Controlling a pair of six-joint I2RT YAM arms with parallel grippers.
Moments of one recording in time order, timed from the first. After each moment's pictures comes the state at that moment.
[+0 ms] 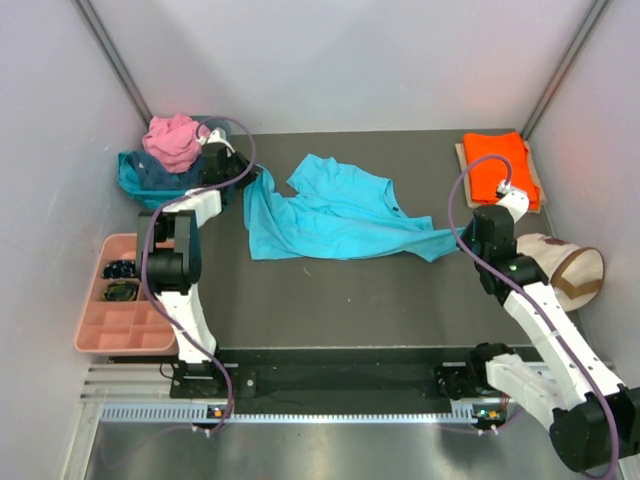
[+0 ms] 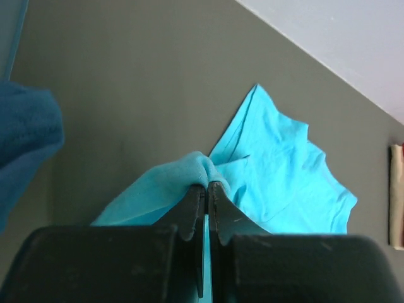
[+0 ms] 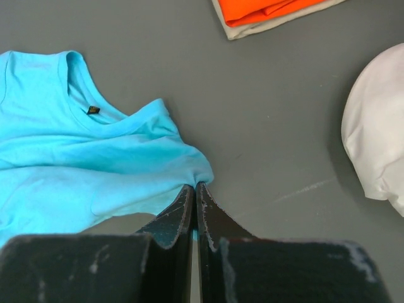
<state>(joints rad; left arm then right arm) -0.03 1.97 1.31 0.23 0.22 -0.66 0.25 0.89 0.75 -0.42 0.41 0.52</state>
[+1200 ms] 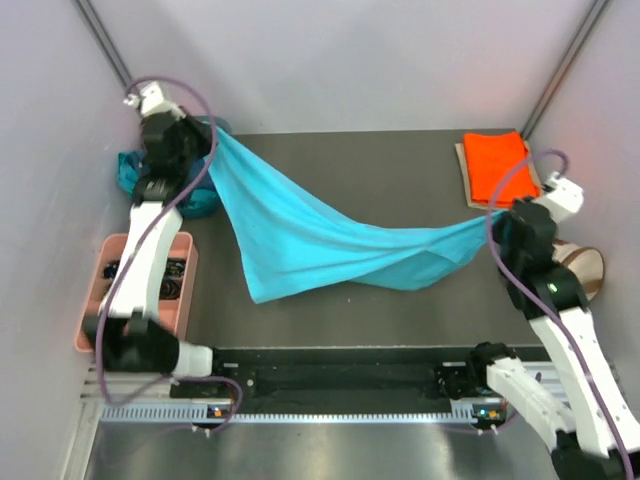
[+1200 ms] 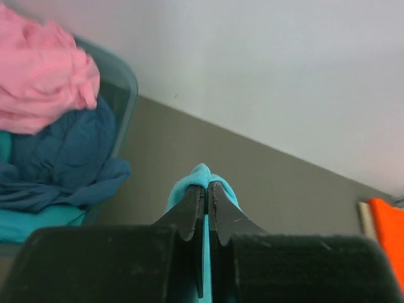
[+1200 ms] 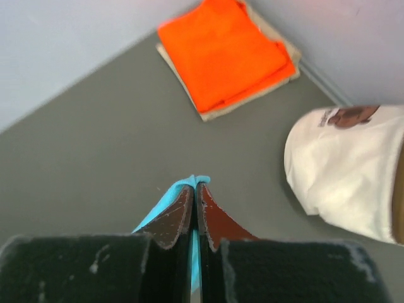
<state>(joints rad) -0.02 1.30 1.40 -0.21 -0.04 -0.49 0.25 0.70 0.99 -0.61 0.62 0.49</state>
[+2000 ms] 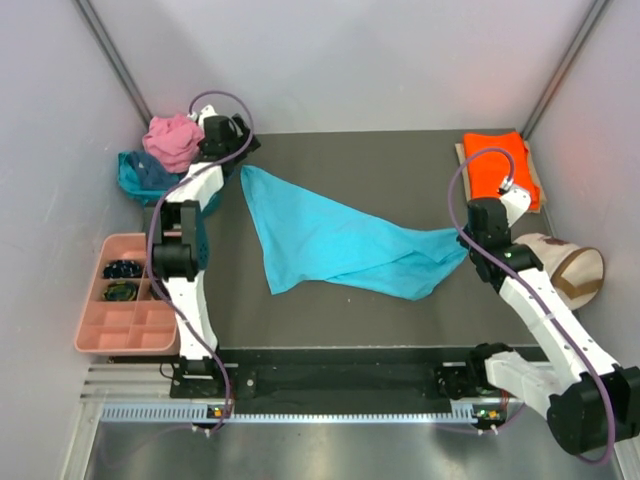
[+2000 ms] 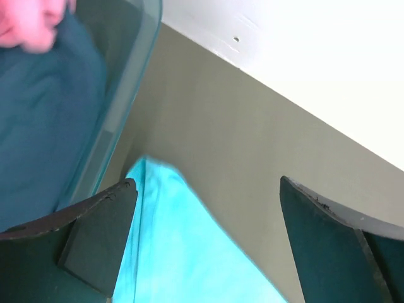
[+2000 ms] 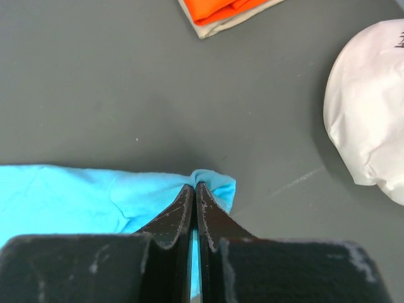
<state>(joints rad) -0.03 2.17 1.74 -0.02 -0.07 -0.59 0.25 0.99 0.81 -0.48 0.51 0.61</state>
